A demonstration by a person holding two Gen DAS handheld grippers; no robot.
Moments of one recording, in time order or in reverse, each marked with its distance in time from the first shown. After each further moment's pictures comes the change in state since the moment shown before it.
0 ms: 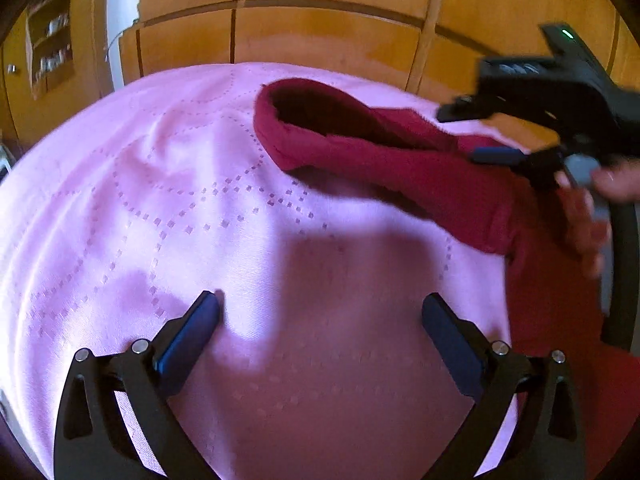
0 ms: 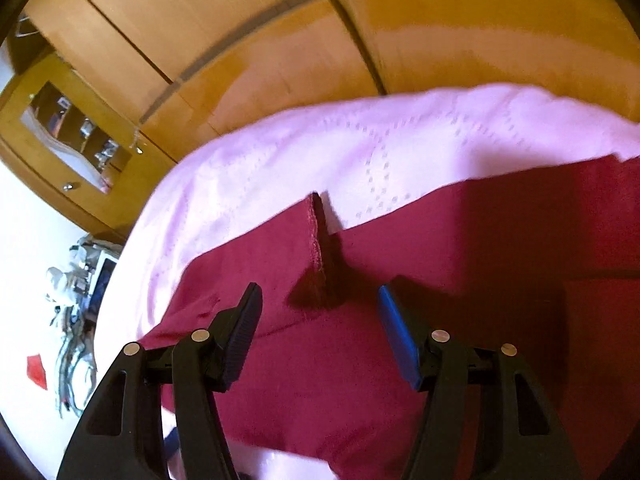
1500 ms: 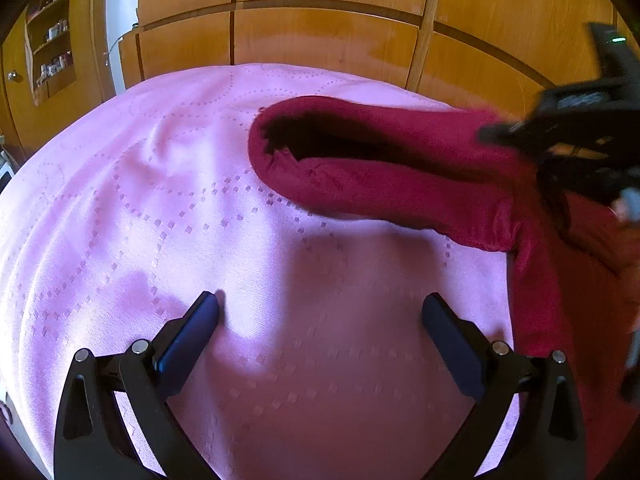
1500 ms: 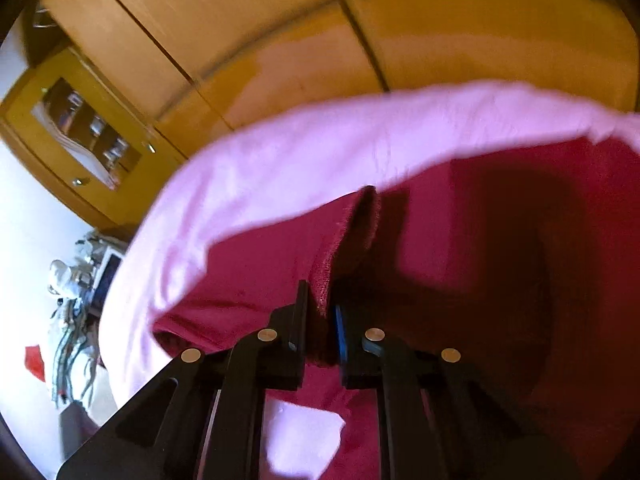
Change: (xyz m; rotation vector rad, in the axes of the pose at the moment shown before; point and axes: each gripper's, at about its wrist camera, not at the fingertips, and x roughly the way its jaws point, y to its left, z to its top) left arm -0.004 -0.003 -0.002 0.004 -0.004 0.002; right arm -0.052 0.008 -0.044 -0.056 -0.099 0.031
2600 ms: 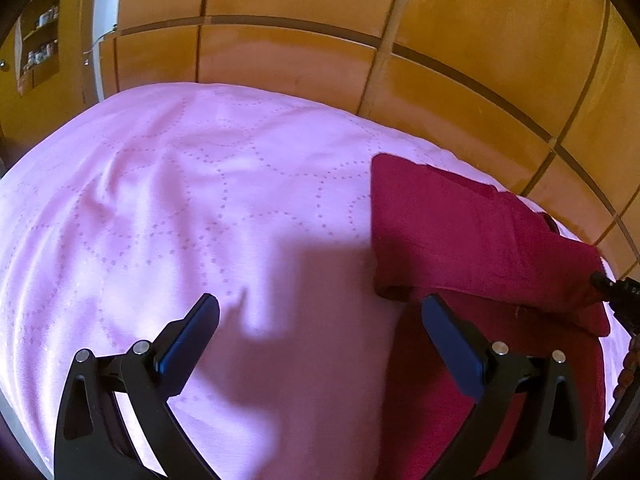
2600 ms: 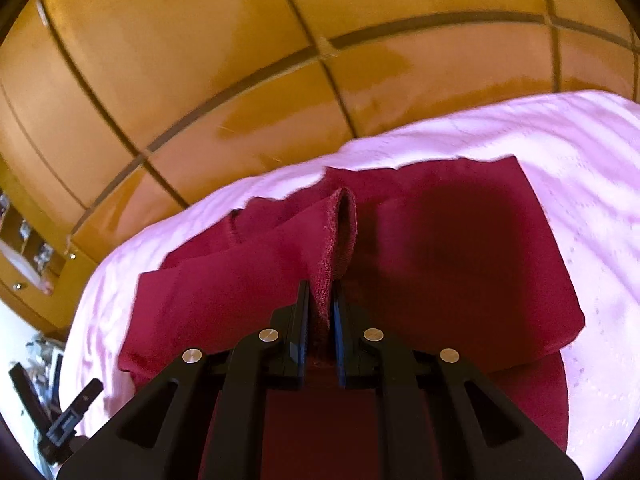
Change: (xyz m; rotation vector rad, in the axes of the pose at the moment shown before) left arm -0.025 -0.054 0.040 -0.030 0.007 -0.112; right arm -0.189 -0.209 -0.041 0.264 -0.231 -0.324
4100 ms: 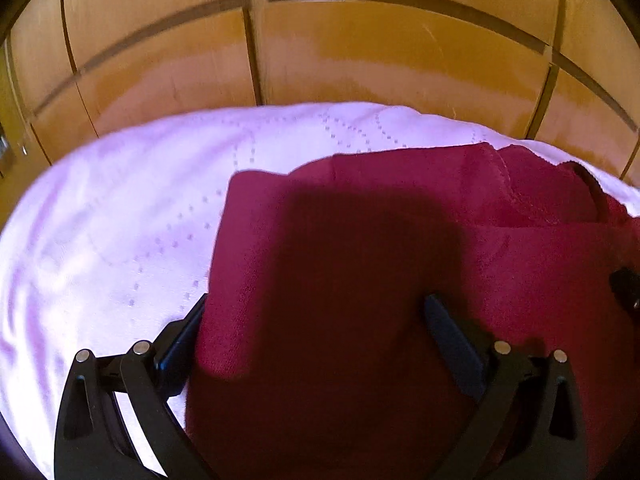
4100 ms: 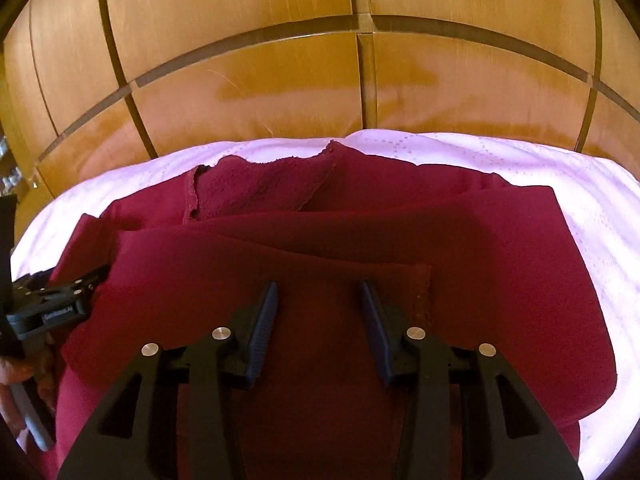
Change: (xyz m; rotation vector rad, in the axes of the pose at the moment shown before) left arm 0.116 -0.113 0.055 0.271 0.056 0.046; right arm 0.057 0.020 -0.015 -0.274 -0.038 -0.133
